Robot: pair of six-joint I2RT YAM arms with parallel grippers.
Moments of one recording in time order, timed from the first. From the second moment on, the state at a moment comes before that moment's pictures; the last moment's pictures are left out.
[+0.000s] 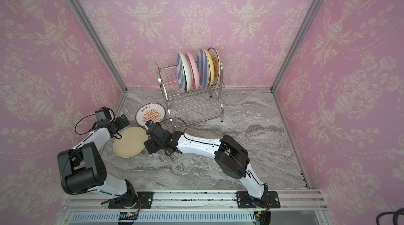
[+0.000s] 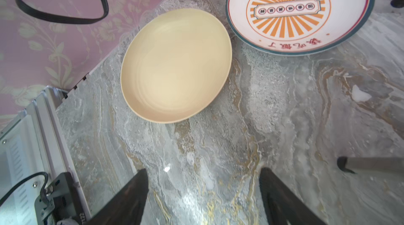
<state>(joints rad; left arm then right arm) 0.43 1.56 0.91 -0.14 0.05 -0.25 1.11 2.14 1.75 -0.31 0.07 0.41</state>
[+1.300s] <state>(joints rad) 0.46 1.73 0.95 -0.18 0.28 -0.26 1.05 2.61 2.27 -0.46 -0.05 0.63</state>
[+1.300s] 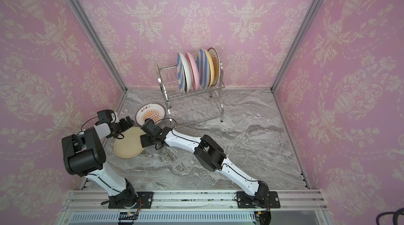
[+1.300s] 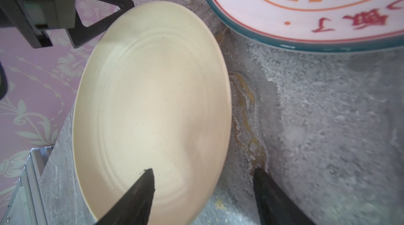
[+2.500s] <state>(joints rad) 0.37 1.50 0.70 -0.10 0.37 -0.41 1.02 2.38 1.82 -0.29 -0.05 0.68</state>
